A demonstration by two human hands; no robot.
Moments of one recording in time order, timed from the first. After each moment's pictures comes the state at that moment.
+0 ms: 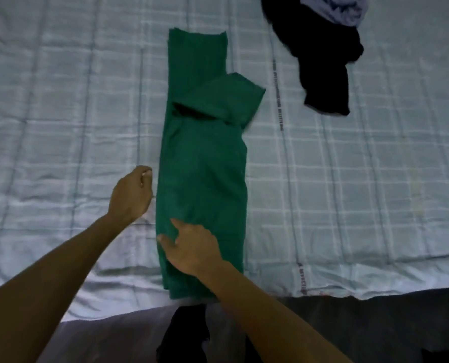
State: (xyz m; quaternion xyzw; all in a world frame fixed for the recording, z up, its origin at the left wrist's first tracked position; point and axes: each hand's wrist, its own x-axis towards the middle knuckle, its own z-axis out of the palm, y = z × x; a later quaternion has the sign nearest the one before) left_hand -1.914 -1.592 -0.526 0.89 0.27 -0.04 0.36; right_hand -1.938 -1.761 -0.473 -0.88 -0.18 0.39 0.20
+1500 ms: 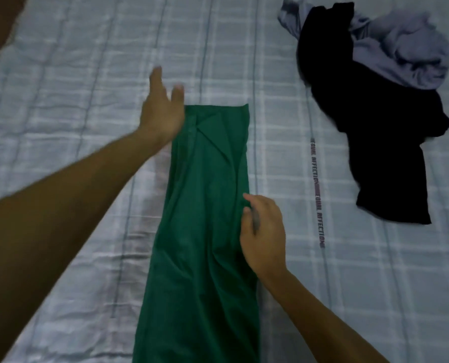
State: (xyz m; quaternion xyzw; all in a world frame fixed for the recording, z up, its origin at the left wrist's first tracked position) left_hand -1.526 -1.529 -0.490 0.82 0.31 0.02 0.48; right_hand -1.632 -1.758 -0.568 -0.88 -0.09 0.04 0.46
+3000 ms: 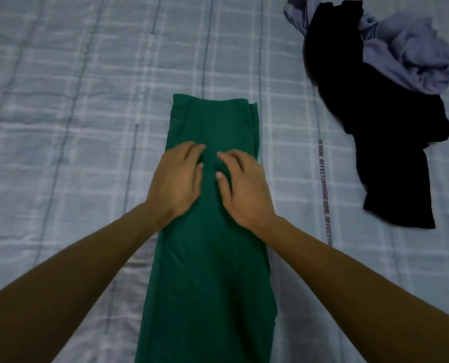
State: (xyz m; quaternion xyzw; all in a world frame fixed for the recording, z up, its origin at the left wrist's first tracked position) left_hand -1.605 -1.544 -0.581 0.97 0.04 0.07 0.23; right_hand -1.561 -1.702 -0.581 -0.91 -0.31 0.02 0.27
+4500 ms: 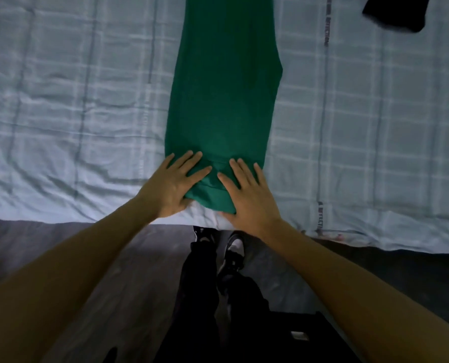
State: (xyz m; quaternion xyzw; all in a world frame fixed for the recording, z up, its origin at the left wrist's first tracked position) left_hand -2.040 -1.675 -0.561 0.97 -0.10 -0.21 0.12; right_hand -1.980 -1.891 -0.568 -0.89 -0.44 0.15 0.05
